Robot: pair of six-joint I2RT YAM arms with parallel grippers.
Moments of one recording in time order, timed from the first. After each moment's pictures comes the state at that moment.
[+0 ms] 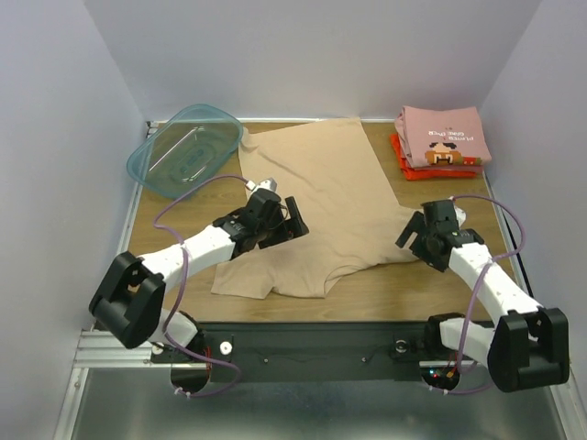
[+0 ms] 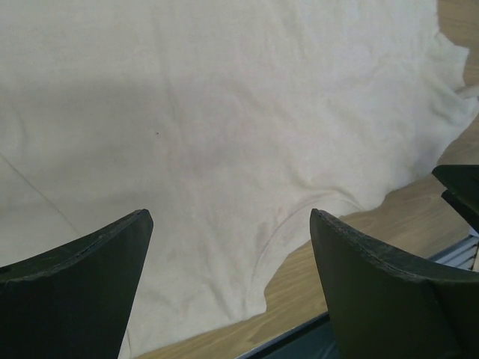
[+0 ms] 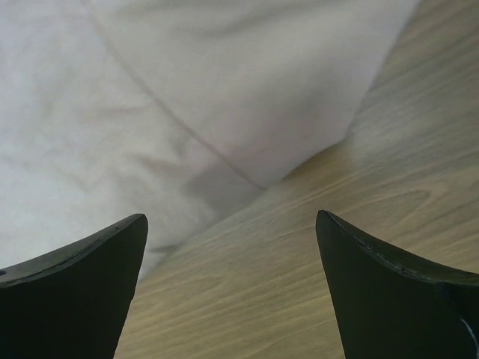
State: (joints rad) left arm -0.68 1.36 0.83 -0.19 -0.02 -0.86; right arm 0.13 1.07 0.65 -0.60 0.20 0.66
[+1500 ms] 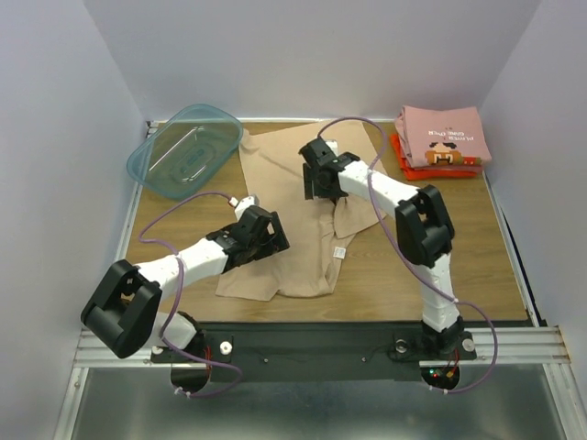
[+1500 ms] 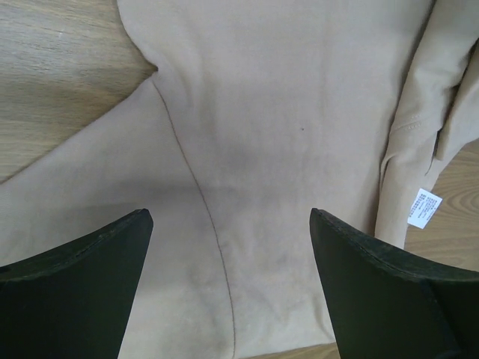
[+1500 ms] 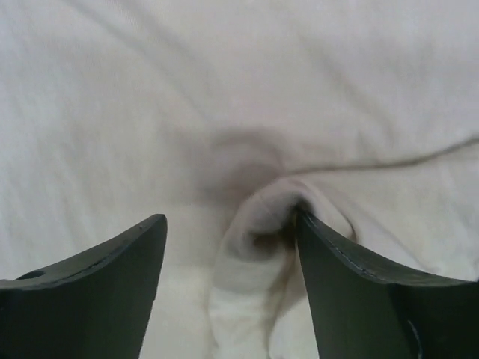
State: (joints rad) left arm -0.67 1.32 0.66 -0.20 -0.17 -0.89; right arm 0.60 2.21 1.86 -0.70 0.37 0.49
